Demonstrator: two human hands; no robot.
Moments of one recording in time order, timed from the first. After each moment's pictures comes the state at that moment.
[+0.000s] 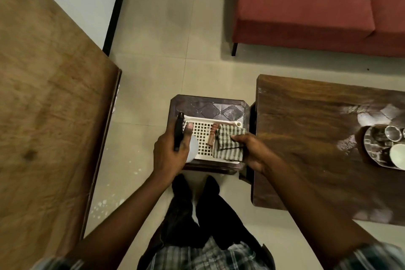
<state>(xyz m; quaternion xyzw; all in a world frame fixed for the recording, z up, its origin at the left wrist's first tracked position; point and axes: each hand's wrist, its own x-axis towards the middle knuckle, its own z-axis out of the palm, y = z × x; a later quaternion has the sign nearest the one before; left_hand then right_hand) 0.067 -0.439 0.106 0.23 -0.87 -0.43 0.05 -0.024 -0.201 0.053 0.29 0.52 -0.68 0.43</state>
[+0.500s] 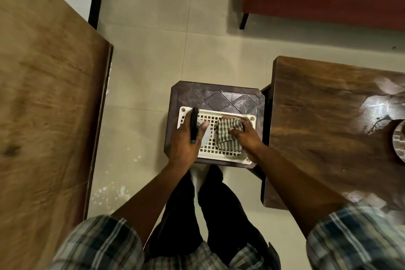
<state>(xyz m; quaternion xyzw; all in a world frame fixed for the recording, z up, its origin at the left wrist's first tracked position) 0.020 -0.446 -0.012 0.22 -0.88 -0.41 -0.03 -0.056 -0.249 -0.054 0.26 0.72 -0.54 0.37</state>
